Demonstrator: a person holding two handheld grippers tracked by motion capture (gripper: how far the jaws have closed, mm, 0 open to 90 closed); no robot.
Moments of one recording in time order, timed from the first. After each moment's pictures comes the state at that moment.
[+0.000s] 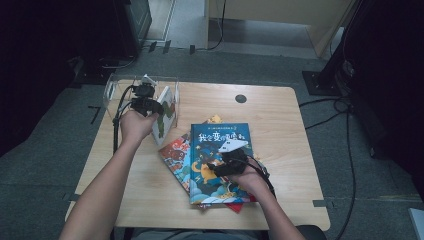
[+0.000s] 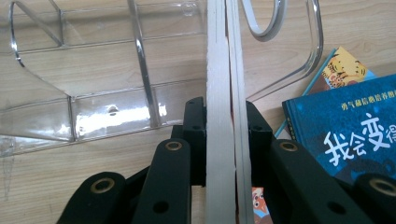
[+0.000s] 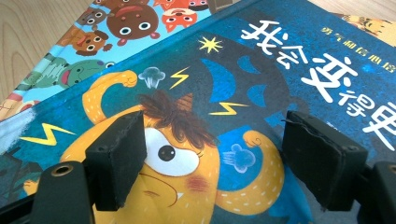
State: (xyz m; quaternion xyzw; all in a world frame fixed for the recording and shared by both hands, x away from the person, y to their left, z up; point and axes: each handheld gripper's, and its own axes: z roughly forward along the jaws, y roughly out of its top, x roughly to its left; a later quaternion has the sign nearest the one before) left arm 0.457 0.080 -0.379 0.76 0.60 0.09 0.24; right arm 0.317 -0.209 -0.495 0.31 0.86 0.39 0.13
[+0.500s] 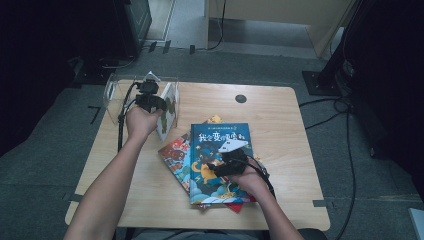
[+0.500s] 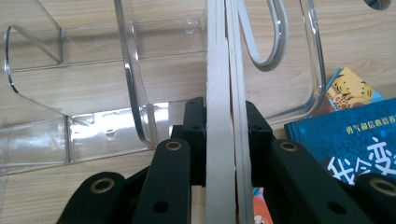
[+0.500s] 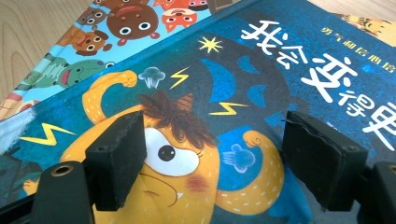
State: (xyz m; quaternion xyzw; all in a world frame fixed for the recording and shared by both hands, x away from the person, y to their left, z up) left arm 0.473 0.071 -0.383 0.75 0.61 0.10 0.24; right arm 0.317 -0.209 -0.495 0.31 0.86 0.39 0.13
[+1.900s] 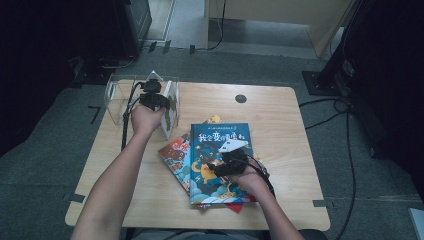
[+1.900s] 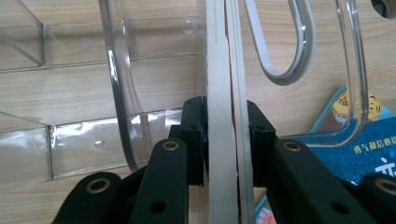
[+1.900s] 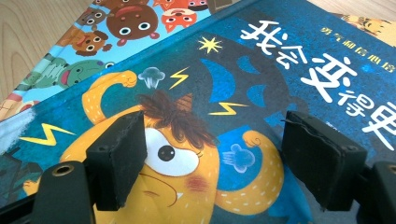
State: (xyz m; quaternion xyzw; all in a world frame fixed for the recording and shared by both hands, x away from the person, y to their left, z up) left arm 0.491 0.068 -0.398 0.74 0.63 0.08 0.24; right arm 0.317 -0.209 -0.495 0.31 0.86 0.39 0.13
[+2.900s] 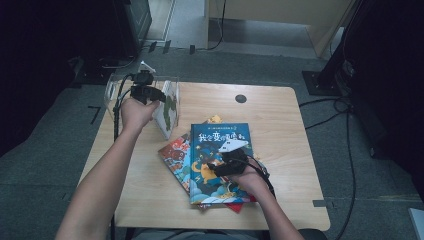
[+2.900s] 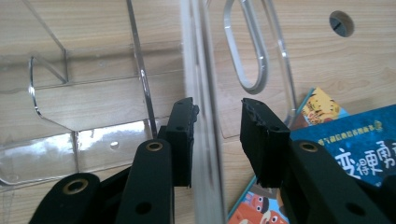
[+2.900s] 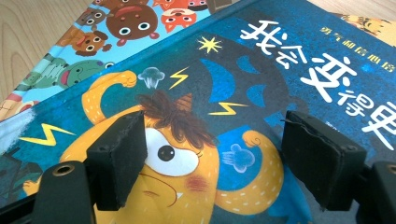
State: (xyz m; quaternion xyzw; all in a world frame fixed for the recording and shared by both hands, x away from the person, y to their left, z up) left arm 0.479 0.084 -0.353 0.74 0.60 0.08 0.27; right arm 0.317 -0.209 -0.496 0.32 0.85 0.39 0.13
